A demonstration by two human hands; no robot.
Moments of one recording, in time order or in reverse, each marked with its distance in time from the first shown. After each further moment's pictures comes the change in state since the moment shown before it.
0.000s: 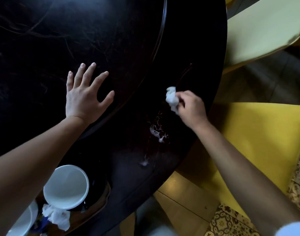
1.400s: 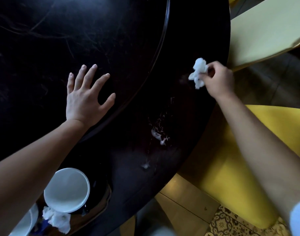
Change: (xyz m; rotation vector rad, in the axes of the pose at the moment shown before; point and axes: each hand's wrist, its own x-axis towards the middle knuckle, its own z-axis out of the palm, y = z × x) left_hand -0.001 -0.001 -0.001 -0.009 -0.008 0.005; right_hand 0.084 0.040 -0.062 0.000 0.173 0.241
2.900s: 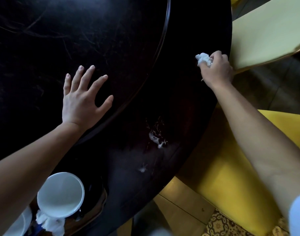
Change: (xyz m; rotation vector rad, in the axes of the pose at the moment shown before) left_hand 0.002 0.000 0.002 -0.003 0.015 0.004; right_hand 0.051 -0.005 0.015 -0.242 0.037 0.020
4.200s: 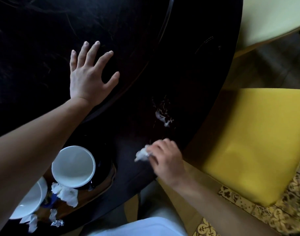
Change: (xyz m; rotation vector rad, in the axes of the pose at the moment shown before) left_hand 0.001 0.000 -0.003 0.021 -0.035 -0.015; right_hand -0.364 -0.026 0.048 0.187 -0.247 -0.642
